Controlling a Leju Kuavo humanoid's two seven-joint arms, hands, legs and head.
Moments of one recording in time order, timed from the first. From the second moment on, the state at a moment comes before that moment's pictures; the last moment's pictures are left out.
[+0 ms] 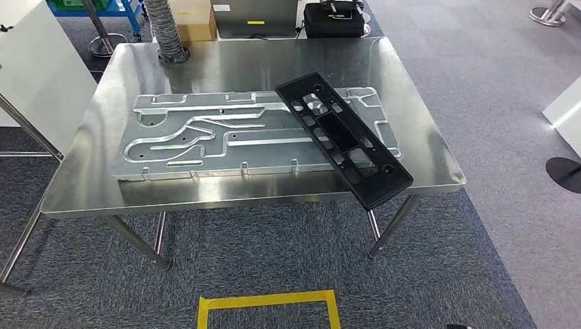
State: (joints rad) left arm -0.08 -0.12 1.23 -0.21 -0.97 -0.12 -0.40; right arm 0.03 0.01 -0.85 -0.58 0.75 -0.63 -0.54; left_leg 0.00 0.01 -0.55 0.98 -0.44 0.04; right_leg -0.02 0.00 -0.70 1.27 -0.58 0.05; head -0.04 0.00
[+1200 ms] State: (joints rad) left arm -0.07 -0.09 1.23 -0.21 -1.00 -0.10 -0.43; right arm -0.04 0.09 -0.66 -0.21 1.07 -0.40 -0.23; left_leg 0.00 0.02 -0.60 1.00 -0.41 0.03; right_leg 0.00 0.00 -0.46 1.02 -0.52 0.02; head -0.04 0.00
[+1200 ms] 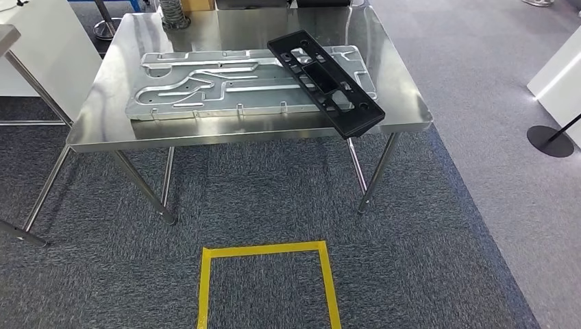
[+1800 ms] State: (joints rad) left arm -0.09 -0.08 1.22 -0.21 -1.02 -0.10 -0.45; right arm -0.05 0.09 -0.66 -0.21 1.06 -0.39 -0.24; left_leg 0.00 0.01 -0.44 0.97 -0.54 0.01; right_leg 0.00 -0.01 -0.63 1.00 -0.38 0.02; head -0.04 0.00
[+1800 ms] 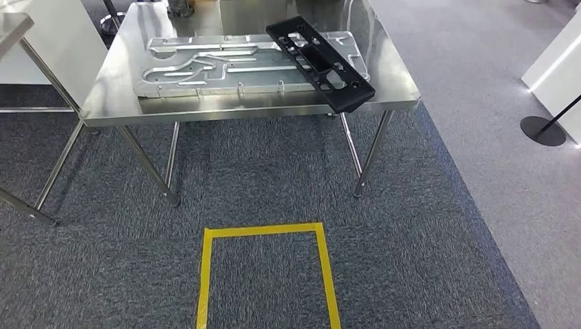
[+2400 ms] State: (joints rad) left arm -0.09 -0.09 1.21 -0.21 -1.05 -0.10 -0.42; right arm -0.06 0.08 -0.71 -0.20 0.97 0.00 -0.05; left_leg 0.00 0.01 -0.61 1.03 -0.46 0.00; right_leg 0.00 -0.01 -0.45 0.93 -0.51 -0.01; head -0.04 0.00
